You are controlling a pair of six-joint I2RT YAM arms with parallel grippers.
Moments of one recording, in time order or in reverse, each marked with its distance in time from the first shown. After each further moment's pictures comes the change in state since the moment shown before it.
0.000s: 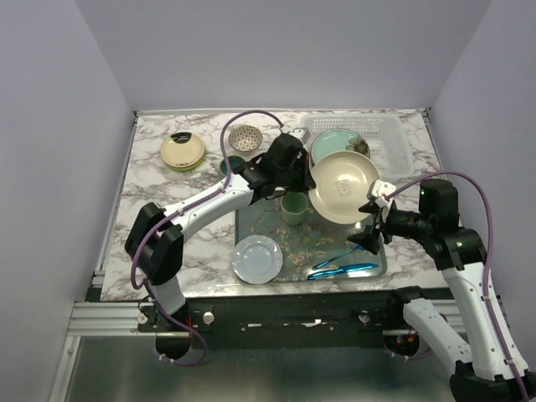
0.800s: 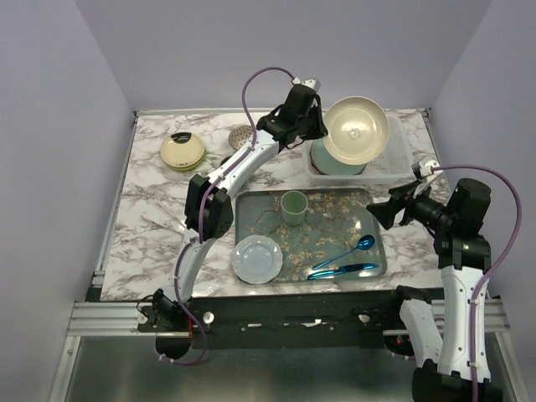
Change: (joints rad) left arm 0.149 0.613 0.928 -0.196 0.013 0.046; right arm -0.381 -0.036 -0.048 0.239 -0.058 0.384
